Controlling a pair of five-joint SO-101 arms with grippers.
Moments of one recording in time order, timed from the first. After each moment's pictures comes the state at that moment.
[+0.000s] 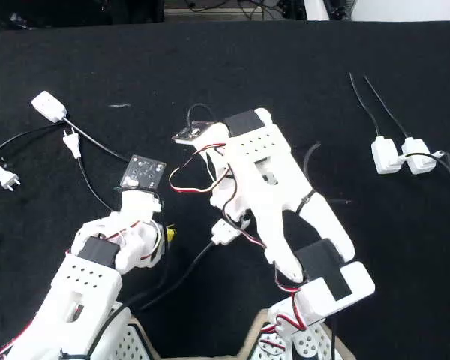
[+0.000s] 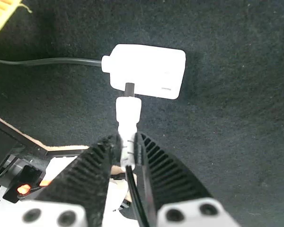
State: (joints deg) left arm 12.5 -59.6 76.8 49.5 -1.7; right arm -23.4 5.1 8.8 99.2 25.0
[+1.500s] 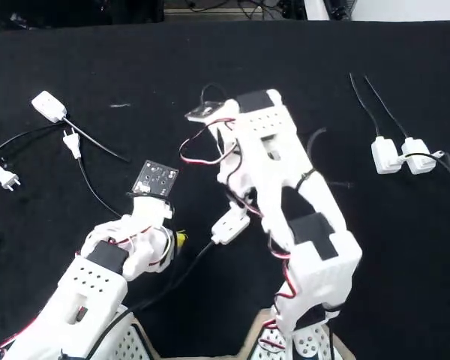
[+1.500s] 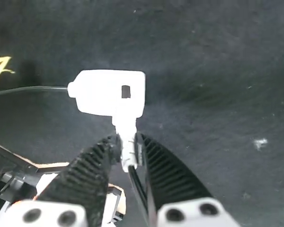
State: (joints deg) left arm 18.3 -59.6 78.8 46.4 0.7; right arm -17.3 18.2 -5.0 99.3 26.9
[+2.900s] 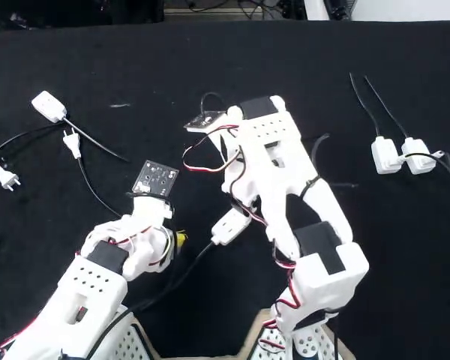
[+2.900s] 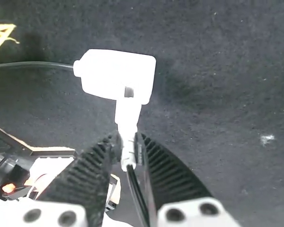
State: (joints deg) left arm 18.3 -59.6 78.8 46.4 0.7; right arm -17.5 12.4 1.6 99.3 31.9
